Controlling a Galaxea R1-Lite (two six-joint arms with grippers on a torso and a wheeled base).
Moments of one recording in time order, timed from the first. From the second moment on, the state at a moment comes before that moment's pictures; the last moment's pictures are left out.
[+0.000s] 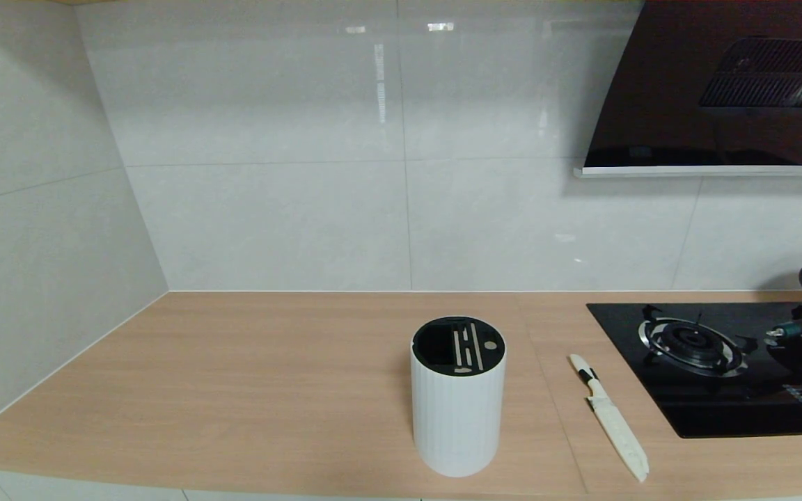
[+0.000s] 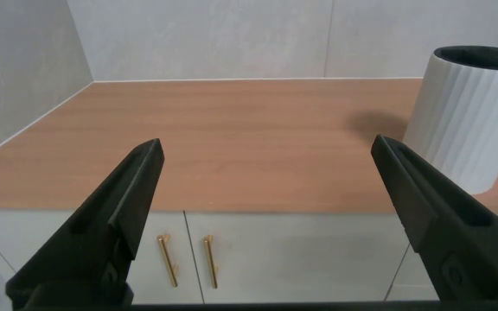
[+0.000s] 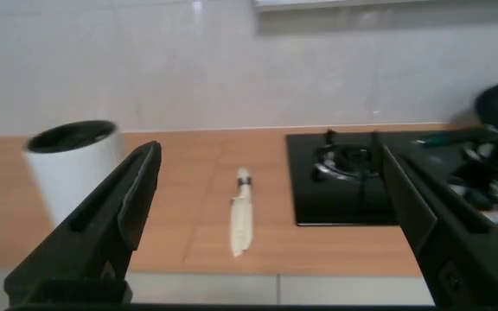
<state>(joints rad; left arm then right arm) 0.00 0.00 0.00 0.00 0.00 0.01 0.05 0.26 -0.29 0.01 0.05 0.04</state>
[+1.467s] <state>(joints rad) 0.00 0.00 0.00 0.00 0.00 0.01 0.13 2.11 -0.62 -0.75 0.03 0.01</state>
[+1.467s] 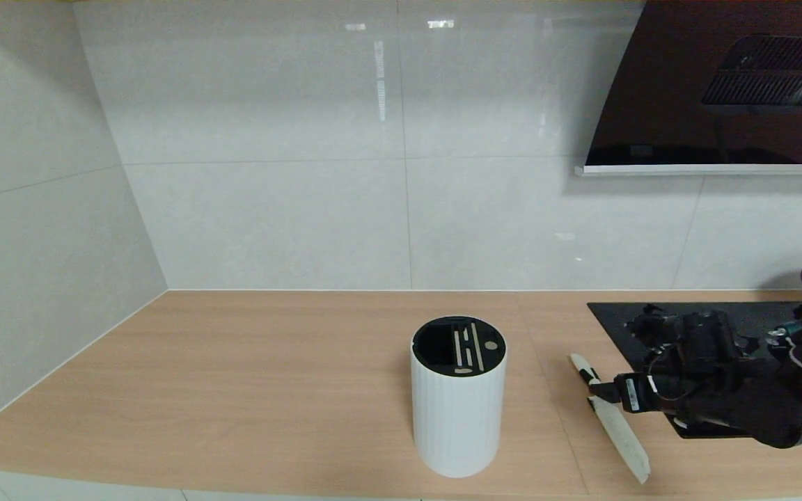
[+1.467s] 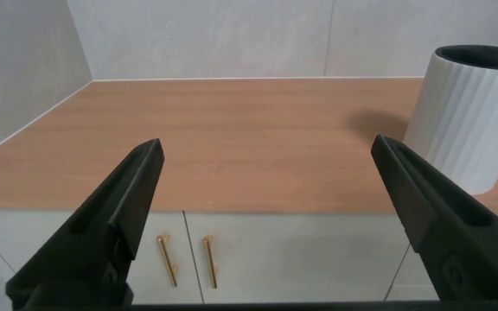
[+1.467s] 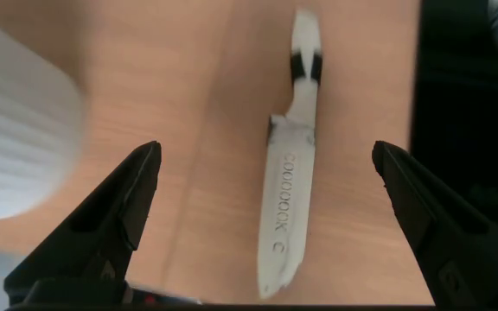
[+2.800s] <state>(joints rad) 0.00 0.00 0.00 0.00 0.00 0.01 0.11 2.42 -0.79 -0.80 0.01 0.01</state>
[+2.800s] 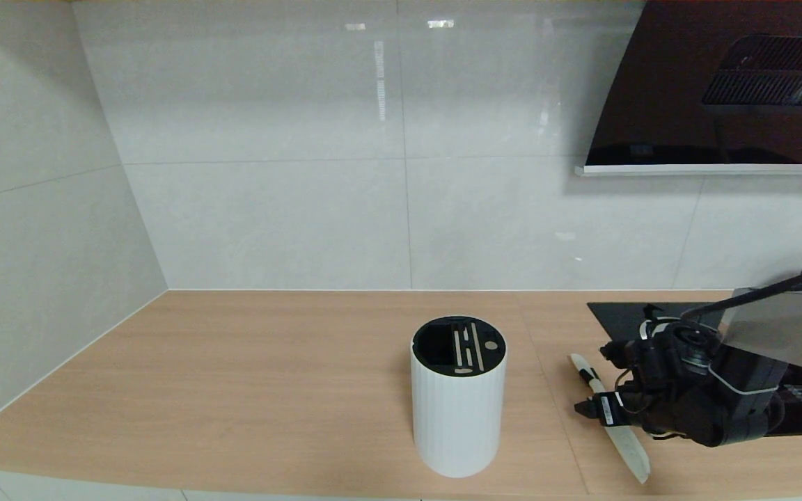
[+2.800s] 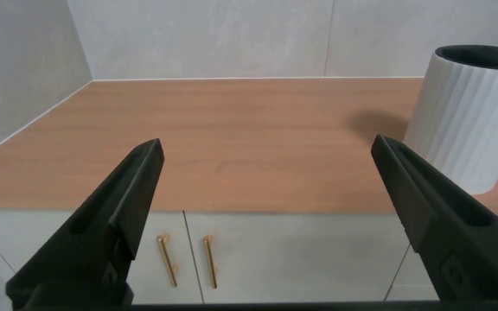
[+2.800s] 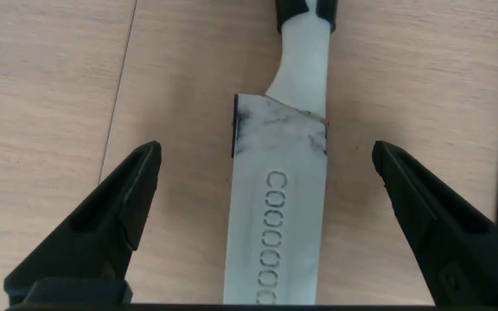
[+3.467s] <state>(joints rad) 0.00 0.00 0.00 0.00 0.00 0.01 0.11 2.47 -0.84 -0.80 -0.05 0.01</state>
